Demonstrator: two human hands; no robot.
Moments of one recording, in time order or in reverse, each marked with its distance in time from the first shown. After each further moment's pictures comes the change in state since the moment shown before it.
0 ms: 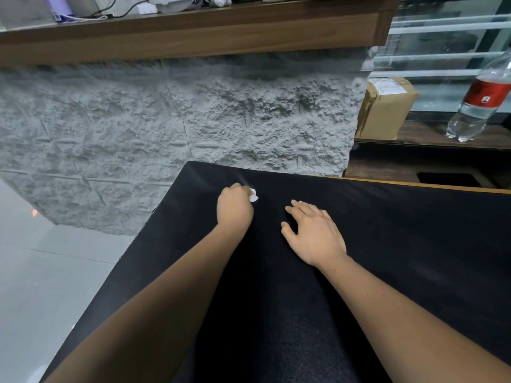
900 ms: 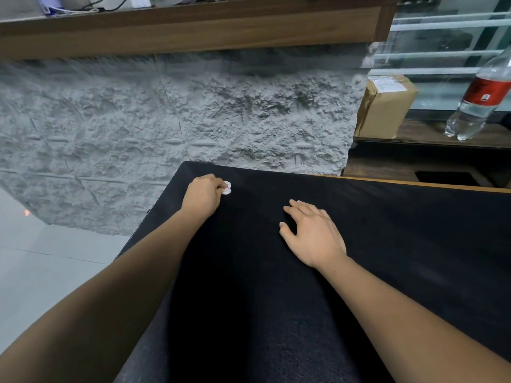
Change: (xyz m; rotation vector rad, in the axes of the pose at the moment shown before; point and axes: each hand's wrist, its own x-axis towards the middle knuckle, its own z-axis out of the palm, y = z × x) left_hand 0.034 -0.073 -0.025 -0.062 -0.049 0.088; right_hand 0.001 0.001 0.001 0.006 0.012 0.000
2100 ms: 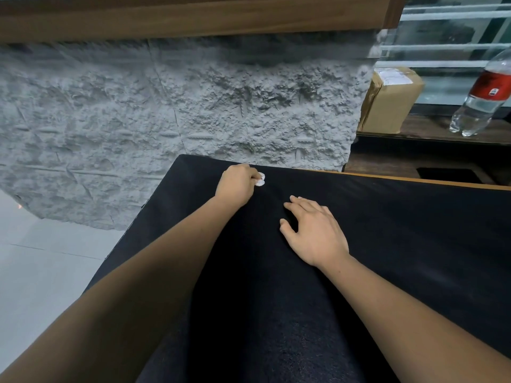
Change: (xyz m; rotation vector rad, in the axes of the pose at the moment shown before) left_hand 0.033 0.062 0.041 -0.066 -0.062 0.095; right_hand 0.000 -0.001 -0.003 -0.004 0.009 0.000
